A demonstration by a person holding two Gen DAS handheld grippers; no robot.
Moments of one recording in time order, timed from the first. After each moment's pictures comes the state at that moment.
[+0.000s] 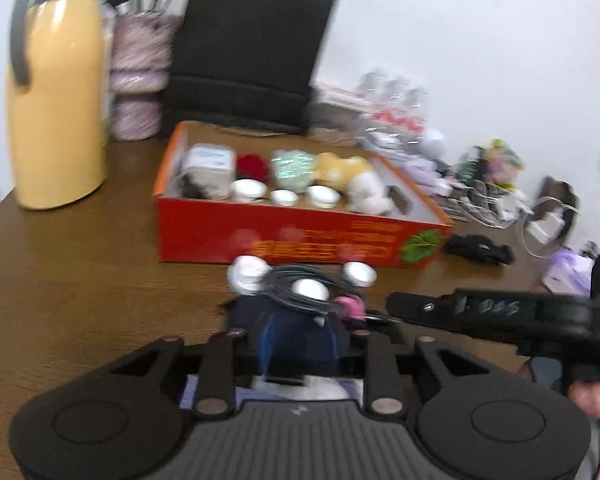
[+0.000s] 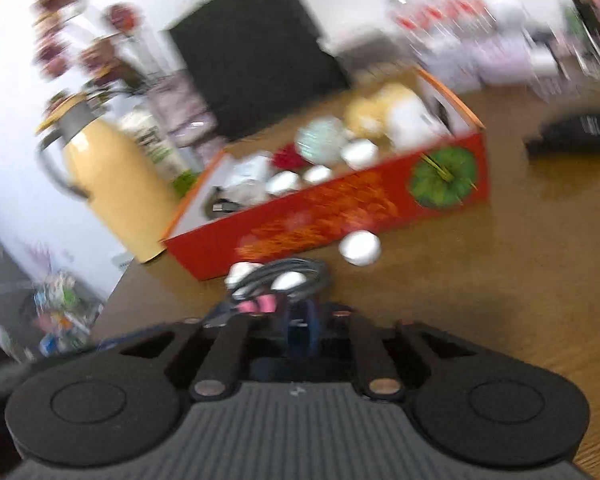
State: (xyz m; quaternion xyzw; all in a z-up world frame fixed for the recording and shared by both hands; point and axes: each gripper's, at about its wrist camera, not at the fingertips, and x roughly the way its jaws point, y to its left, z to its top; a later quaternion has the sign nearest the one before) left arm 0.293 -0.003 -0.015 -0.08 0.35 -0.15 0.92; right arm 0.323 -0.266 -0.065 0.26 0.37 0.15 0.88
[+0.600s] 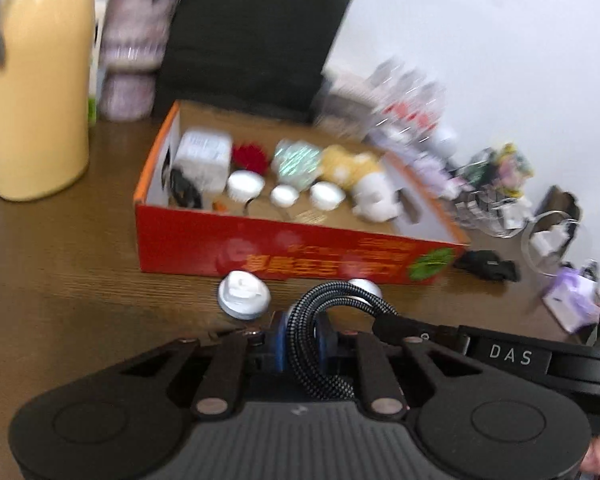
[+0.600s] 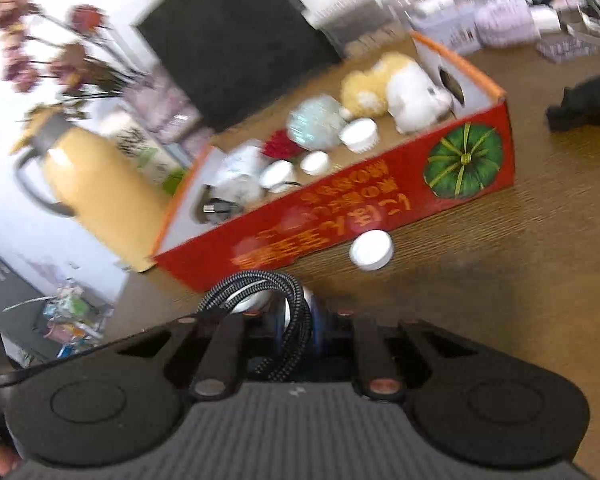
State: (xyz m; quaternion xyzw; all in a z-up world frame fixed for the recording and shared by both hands) left arm 0.315 -0.008 -0.007 -0.10 0.37 -0.16 0.91; right arm 0.313 -0.240 -0.049 0.24 0.36 0.17 0.89
